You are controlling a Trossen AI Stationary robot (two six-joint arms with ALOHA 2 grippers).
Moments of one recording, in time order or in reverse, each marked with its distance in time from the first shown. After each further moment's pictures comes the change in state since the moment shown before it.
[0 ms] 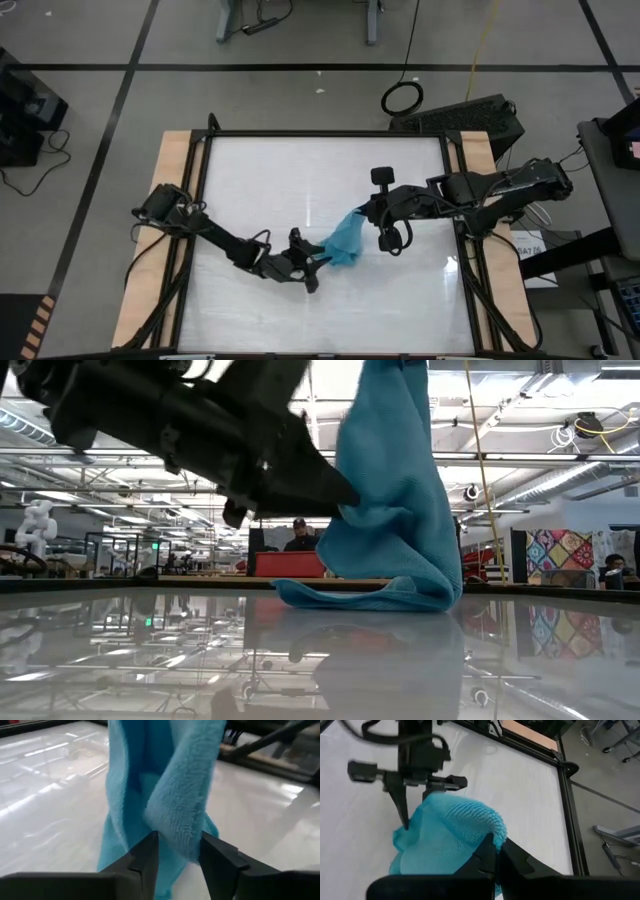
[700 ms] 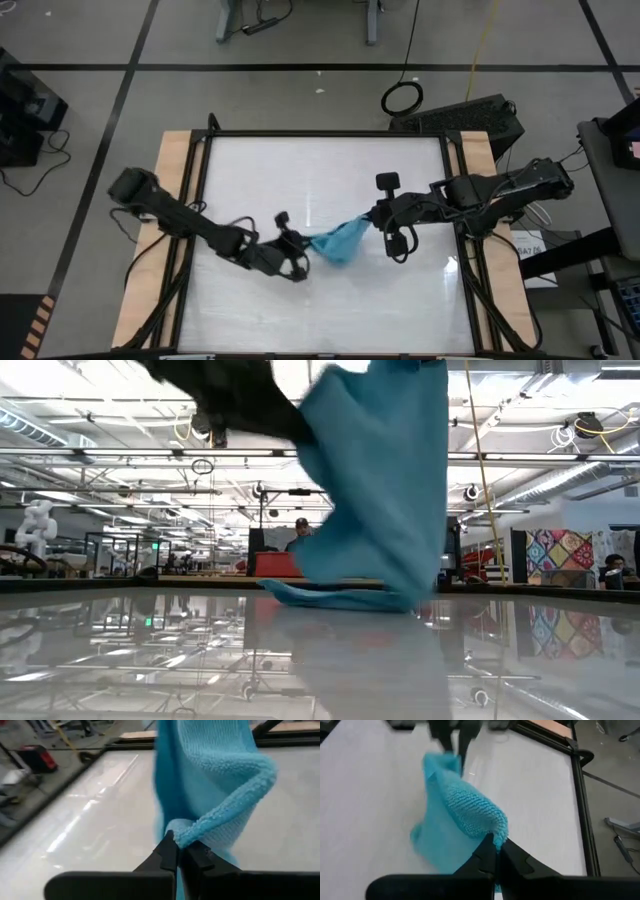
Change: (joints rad) left arm -0.003 -0.331 0.076 -0.549 -0.068 0.246; right arm 0.042 -0.020 0.000 -0.089 -0.005 0.065
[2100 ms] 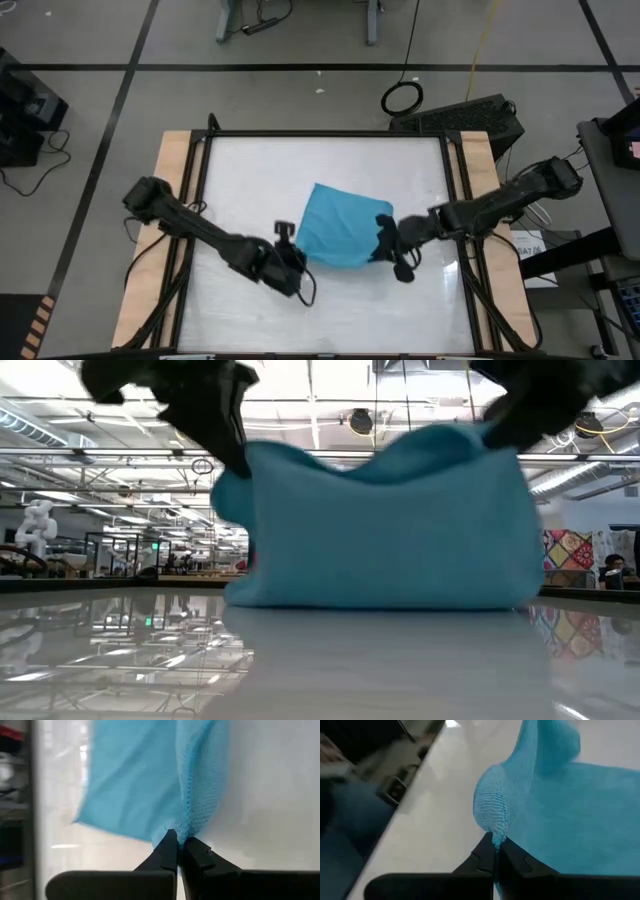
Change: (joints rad) left arm -0.049 0.192 0.402 -0.902 0.168 0.076; right arm 0.047 -0.119 -0.730 0.796 -0.400 0.394
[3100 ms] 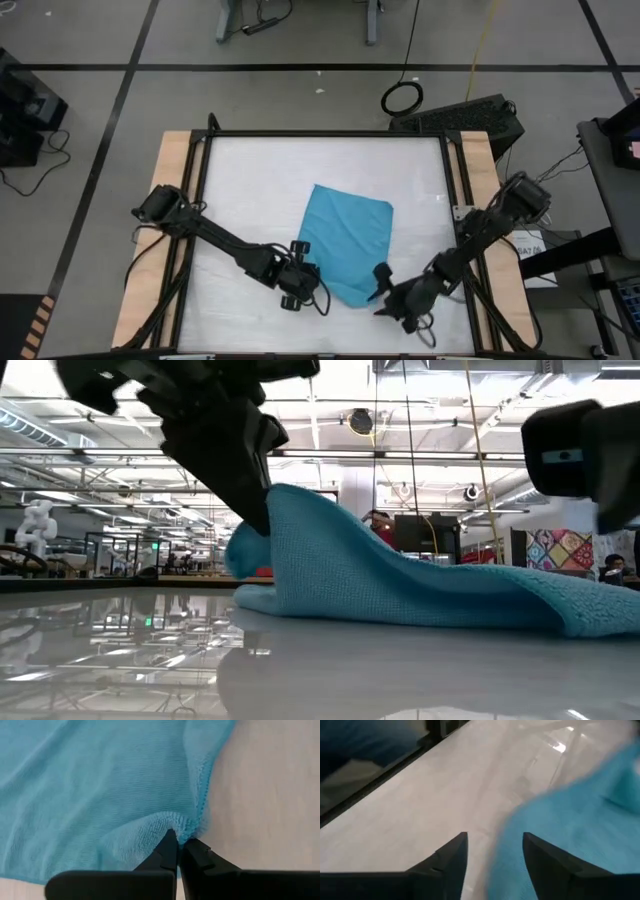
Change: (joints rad) left arm 0.023 0.129 0.000 0.248 0.287 -0.061; right arm 0.455 0.459 0.027 0.352 0.397 -0.270
